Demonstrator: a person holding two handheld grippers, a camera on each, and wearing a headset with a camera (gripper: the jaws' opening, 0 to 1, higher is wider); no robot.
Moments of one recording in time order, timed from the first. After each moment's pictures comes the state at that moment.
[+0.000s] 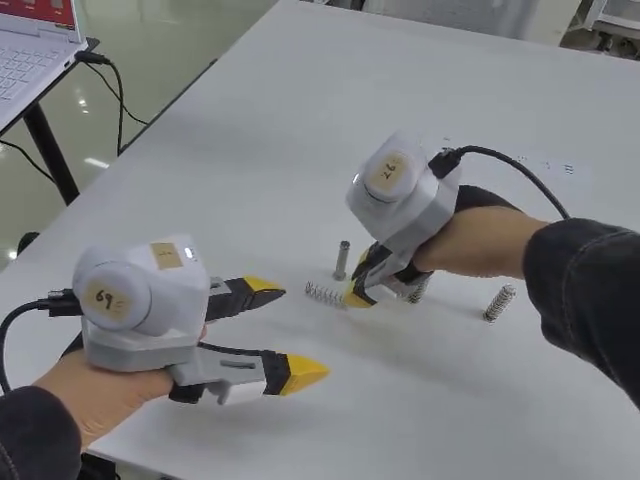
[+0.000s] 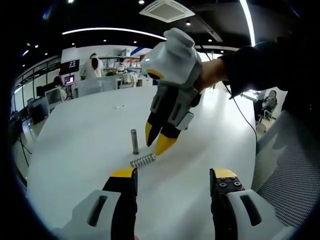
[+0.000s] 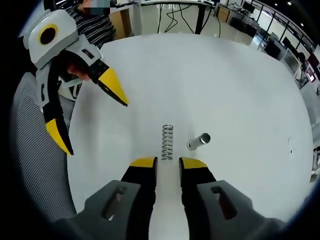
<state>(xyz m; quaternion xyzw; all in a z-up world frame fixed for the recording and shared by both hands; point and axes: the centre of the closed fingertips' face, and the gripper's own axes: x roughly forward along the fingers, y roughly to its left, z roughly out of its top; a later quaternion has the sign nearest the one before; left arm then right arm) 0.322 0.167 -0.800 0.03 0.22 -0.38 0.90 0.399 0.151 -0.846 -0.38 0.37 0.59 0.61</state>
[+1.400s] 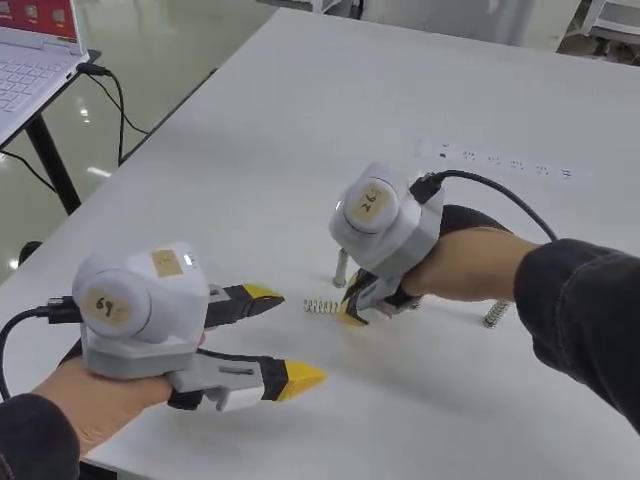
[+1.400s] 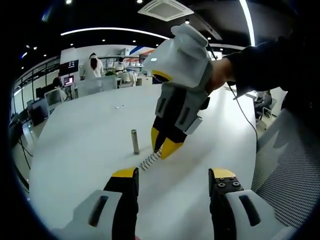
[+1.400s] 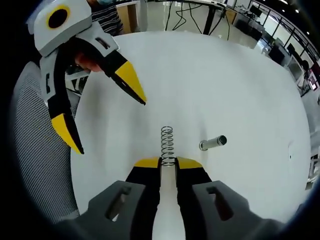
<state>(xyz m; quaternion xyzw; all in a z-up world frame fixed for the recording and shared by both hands) 0.323 0.168 -0.798 0.04 0.22 -0.38 0.90 0.377 0.150 -0.839 -0.40 0.35 0.60 0.60</state>
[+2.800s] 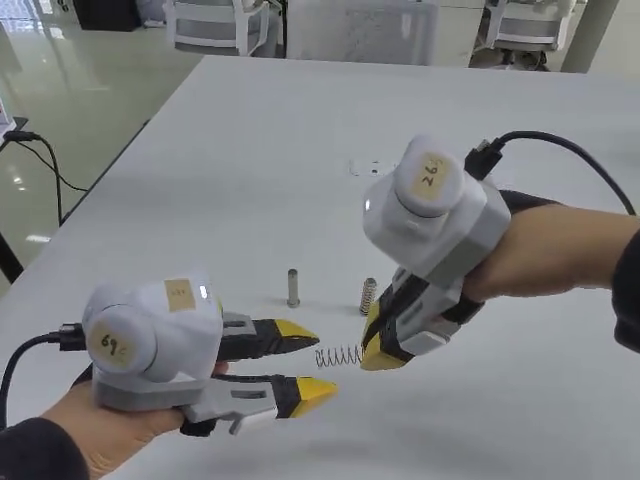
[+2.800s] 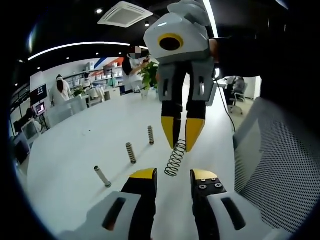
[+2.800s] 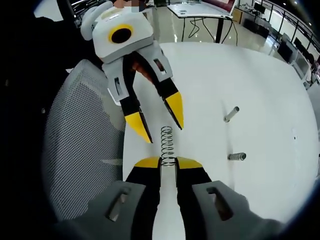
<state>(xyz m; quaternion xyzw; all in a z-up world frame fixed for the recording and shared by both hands) 0.301 0.100 -0.772 0.12 0.17 -0.51 0.84 0.301 0.080 -0.773 -0.36 0.38 0.64 0.56</state>
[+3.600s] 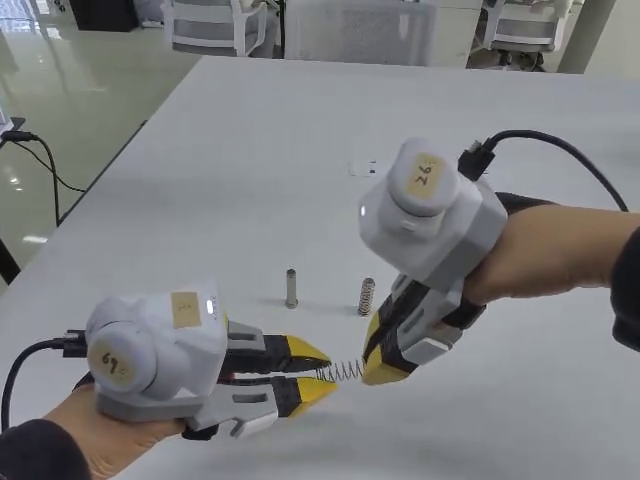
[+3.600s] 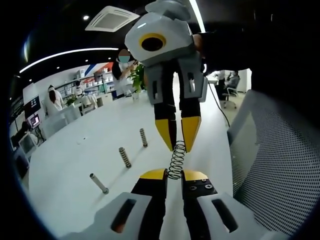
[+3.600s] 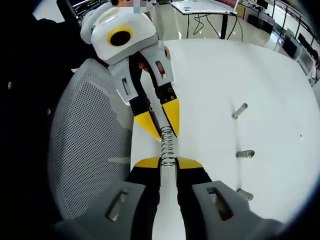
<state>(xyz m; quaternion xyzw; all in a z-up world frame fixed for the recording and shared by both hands) 0.292 0.090 -0.774 0.15 0.15 -0.54 0.82 0.288 0.075 -0.775 -0.35 0.40 0.65 0.54</state>
